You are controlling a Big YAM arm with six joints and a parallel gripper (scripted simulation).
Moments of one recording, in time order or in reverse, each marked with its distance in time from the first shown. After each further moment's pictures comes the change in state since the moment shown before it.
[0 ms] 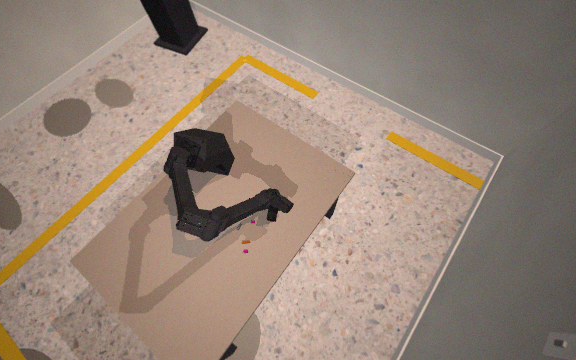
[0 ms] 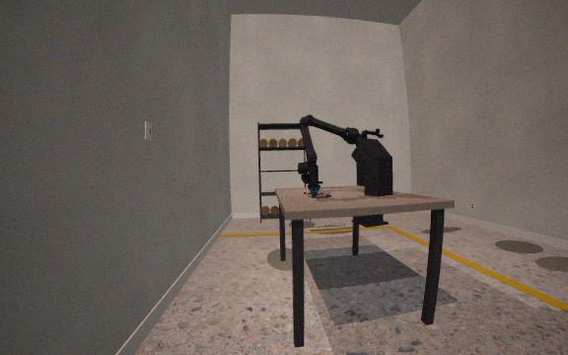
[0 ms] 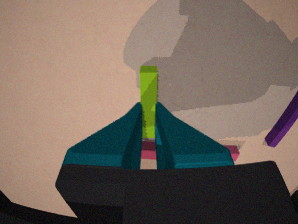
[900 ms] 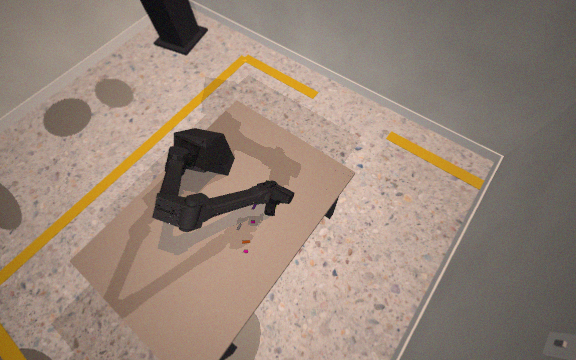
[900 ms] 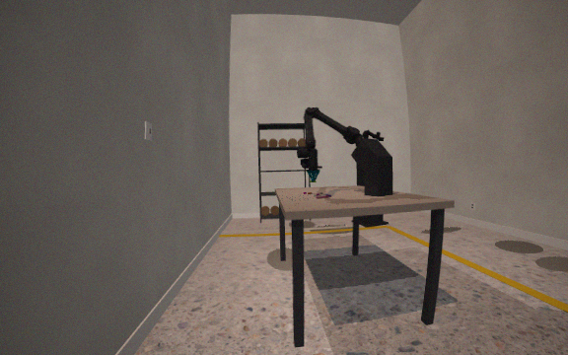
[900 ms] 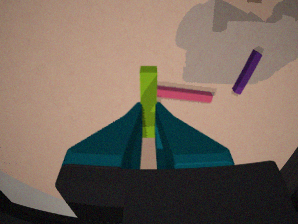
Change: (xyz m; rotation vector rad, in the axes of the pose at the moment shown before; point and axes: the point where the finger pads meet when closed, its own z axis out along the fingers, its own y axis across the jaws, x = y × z) arm -0.002 0.002 -0.099 -0.006 -0.001 -0.010
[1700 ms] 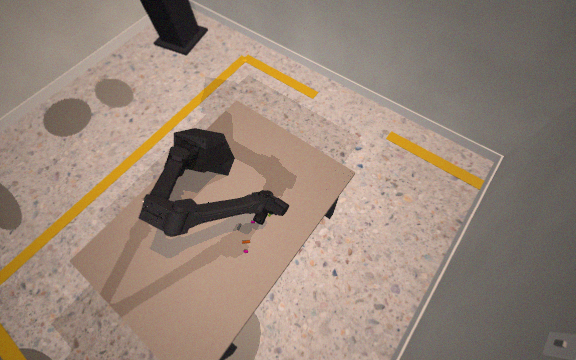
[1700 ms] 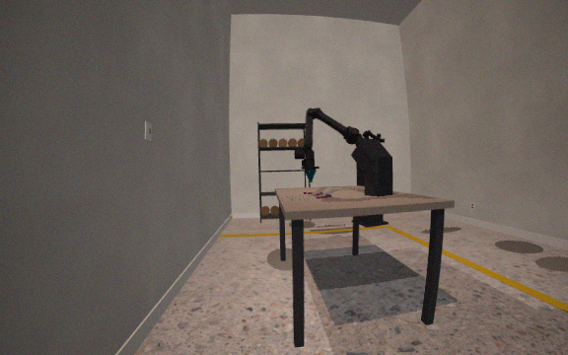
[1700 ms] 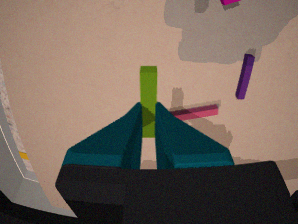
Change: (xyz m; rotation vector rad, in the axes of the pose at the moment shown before) arm -0.045 -0.013 0.002 0.006 0.015 0.318
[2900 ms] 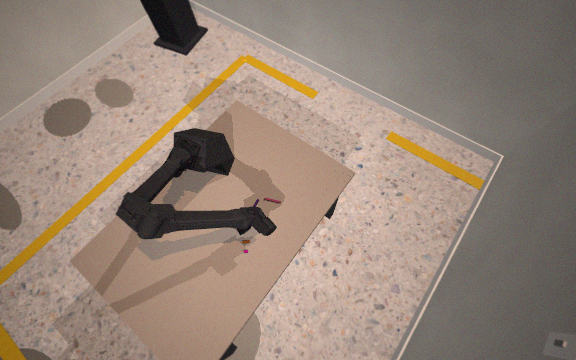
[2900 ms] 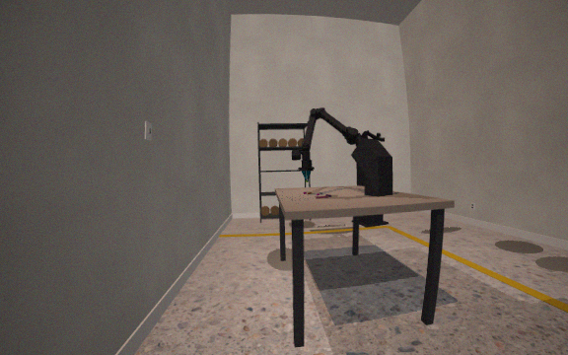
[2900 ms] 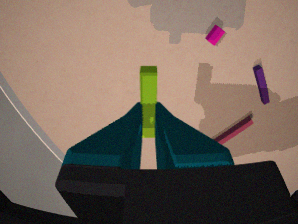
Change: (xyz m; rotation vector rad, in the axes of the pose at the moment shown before) arm -0.087 -0.007 0.000 0.003 -0.001 0.558
